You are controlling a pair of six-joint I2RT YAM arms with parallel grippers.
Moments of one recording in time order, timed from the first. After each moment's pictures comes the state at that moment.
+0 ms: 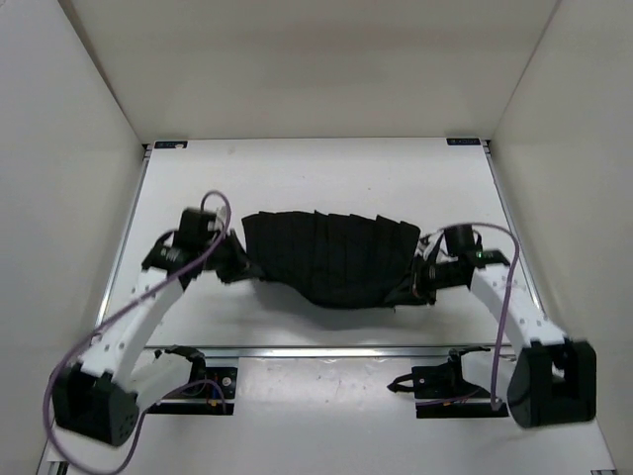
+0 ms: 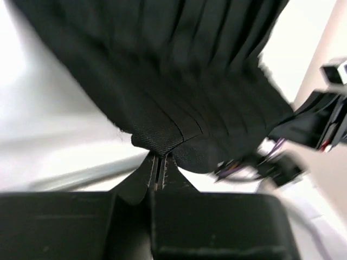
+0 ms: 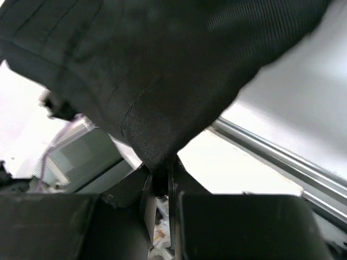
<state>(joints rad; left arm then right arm) -0.33 0.93 0.76 -0.76 0.39 -0.75 0.12 1.02 0.58 -0.79 -0.82 0.50</state>
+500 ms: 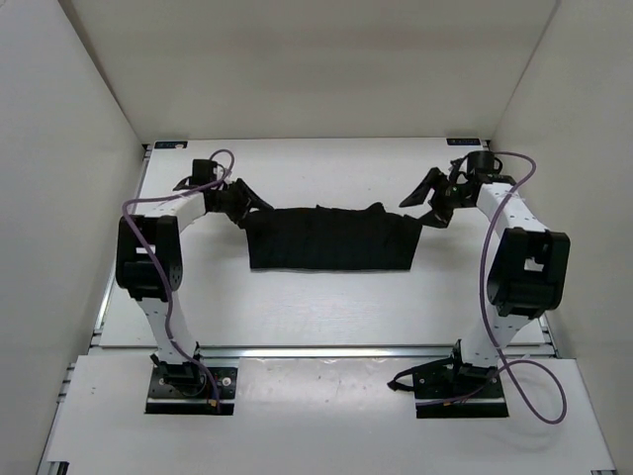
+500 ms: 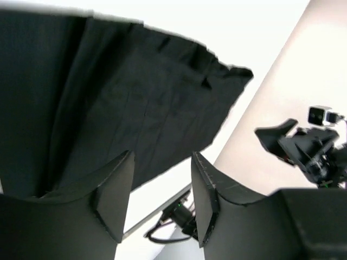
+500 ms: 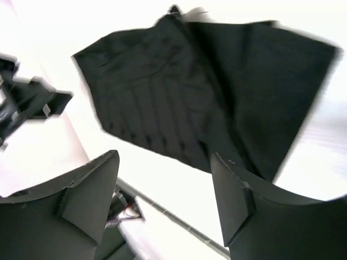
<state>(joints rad) -0.06 1.94 1.33 -0.35 0.66 -0.85 -0.10 1.77 1.35 -0.63 -0.70 0.50</state>
